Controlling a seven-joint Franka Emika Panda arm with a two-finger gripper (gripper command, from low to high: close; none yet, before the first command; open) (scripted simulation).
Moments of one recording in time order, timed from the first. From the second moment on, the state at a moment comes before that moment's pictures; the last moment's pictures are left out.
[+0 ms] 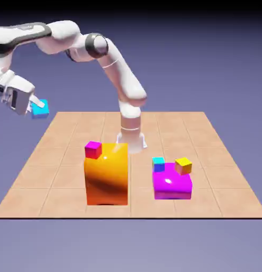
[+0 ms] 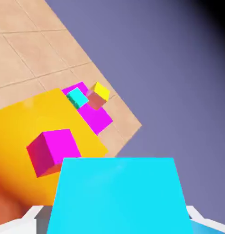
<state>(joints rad) -1.36 0.48 0.67 -1.31 0.52 1.12 -2.26</state>
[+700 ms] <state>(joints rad) -2.11 0.03 1.39 -1.52 0.58 1.10 -2.15</state>
